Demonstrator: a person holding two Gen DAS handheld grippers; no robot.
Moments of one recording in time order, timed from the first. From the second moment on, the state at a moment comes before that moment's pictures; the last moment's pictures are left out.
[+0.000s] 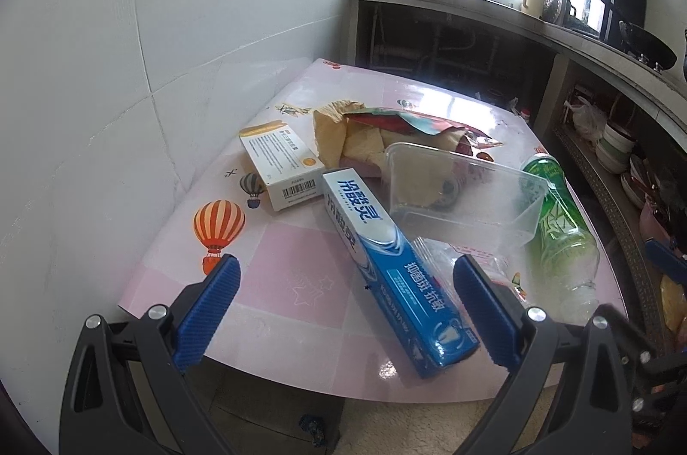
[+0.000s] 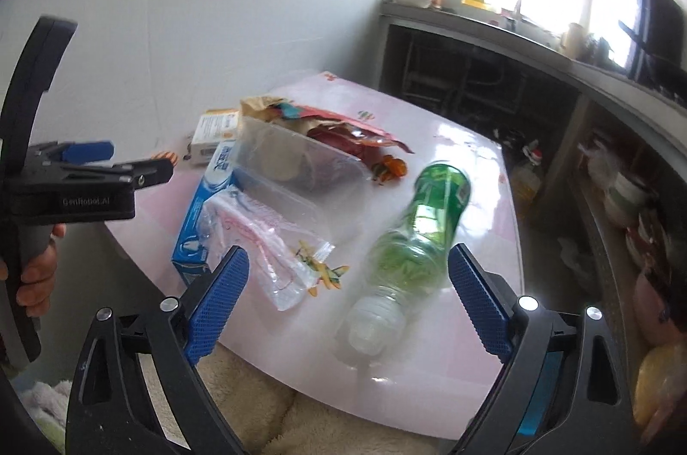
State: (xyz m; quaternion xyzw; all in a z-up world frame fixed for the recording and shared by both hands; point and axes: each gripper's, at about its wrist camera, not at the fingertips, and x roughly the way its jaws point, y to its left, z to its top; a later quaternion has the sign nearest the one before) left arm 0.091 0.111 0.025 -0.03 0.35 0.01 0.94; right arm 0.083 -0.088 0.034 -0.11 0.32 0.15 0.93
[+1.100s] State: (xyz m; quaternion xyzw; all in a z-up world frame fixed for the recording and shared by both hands) left arm 0.105 0.158 0.017 -0.10 0.33 -0.02 0.94; right arm 0.101 -0.039 -0.004 -0.22 0.40 0.21 0.86
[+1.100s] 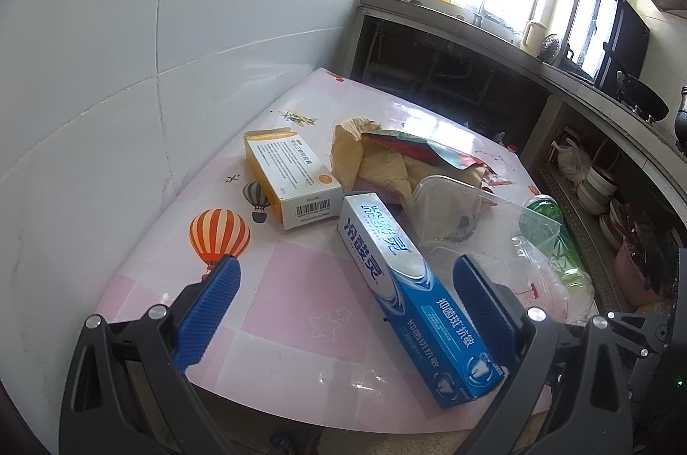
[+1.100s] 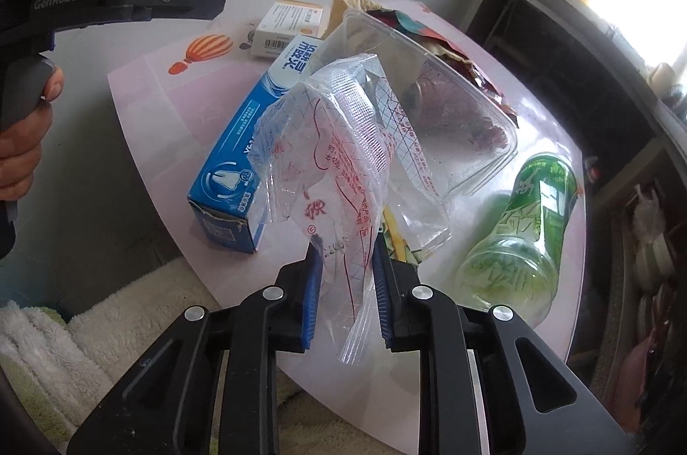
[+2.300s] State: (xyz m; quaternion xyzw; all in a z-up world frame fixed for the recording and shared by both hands) left arm 0.304 0.234 -0.018 -0.21 0.46 0.10 0.86; right arm 0.086 -0.095 0.053 -0.06 0.32 0.21 0.92
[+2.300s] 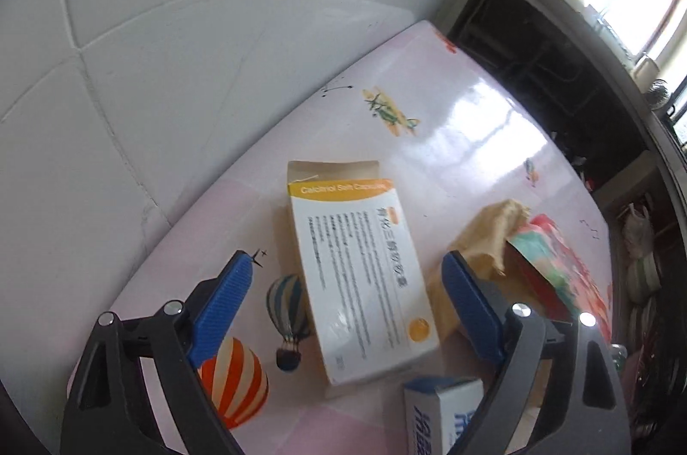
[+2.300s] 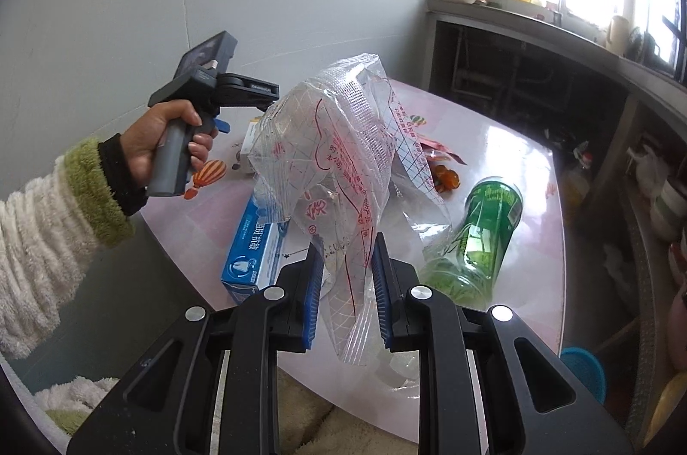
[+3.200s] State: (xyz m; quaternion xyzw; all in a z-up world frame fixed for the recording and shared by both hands) left arm 0.319 0.241 -0.043 -0.13 0.50 0.10 0.85; right arm 0.089 -0.092 0.051 -0.07 0.33 0.21 0.92
